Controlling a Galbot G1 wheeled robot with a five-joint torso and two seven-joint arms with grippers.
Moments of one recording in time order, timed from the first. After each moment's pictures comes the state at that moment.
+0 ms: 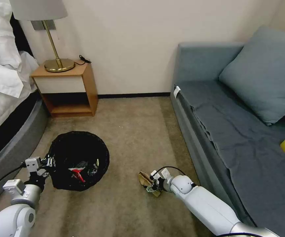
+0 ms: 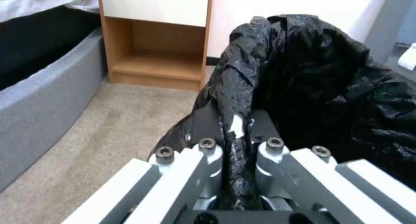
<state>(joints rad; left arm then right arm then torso) 1.51 -1.23 -0.89 -1.90 -0.52 0.13 0.13 -0.74 1.22 -0.31 1.09 0.36 -0.43 -0.27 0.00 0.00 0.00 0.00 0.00</state>
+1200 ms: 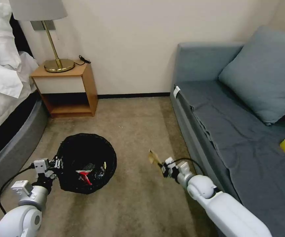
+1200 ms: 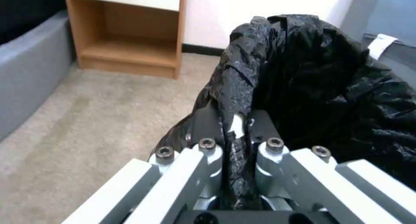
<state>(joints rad) 1.53 -1.23 -0.81 -1.93 -0.53 0.15 0.12 -0.94 1.01 -0.07 1.65 0.50 -0.24 -0.05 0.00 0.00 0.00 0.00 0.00</state>
